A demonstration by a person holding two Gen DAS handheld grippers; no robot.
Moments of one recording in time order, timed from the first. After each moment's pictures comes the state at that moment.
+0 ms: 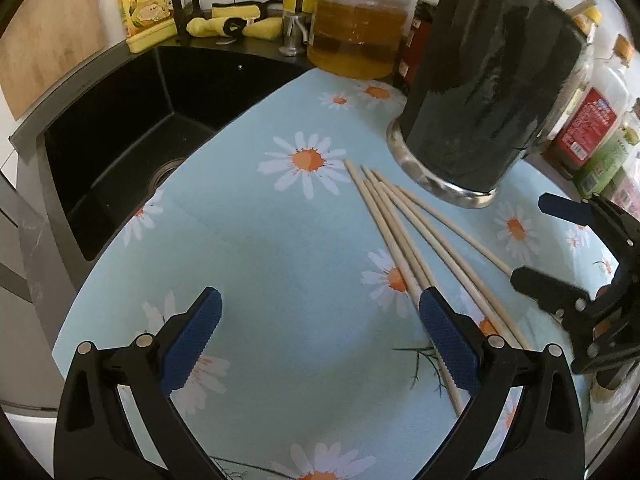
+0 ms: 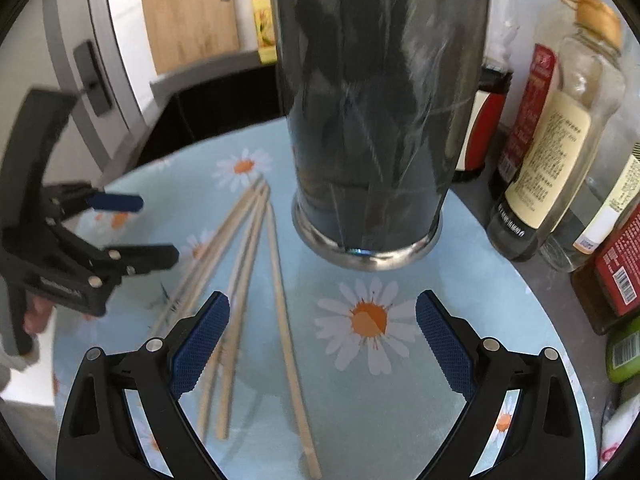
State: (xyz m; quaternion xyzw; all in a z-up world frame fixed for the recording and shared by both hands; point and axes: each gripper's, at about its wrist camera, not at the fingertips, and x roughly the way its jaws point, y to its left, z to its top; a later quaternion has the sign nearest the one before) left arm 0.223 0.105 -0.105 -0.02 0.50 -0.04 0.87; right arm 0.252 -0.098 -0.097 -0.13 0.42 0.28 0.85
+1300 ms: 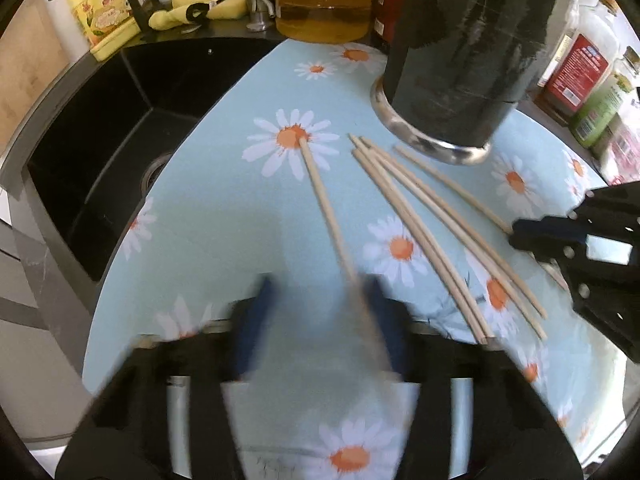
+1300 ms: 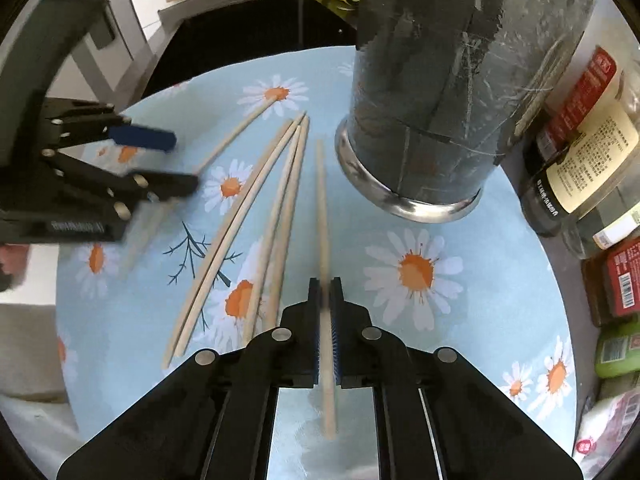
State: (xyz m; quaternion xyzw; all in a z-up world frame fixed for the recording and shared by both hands) left arm 0.230 0.104 -0.097 0.04 0.56 -0.08 0.82; right arm 0.245 -0.049 -0.100 -0.20 0.51 0.27 0.79
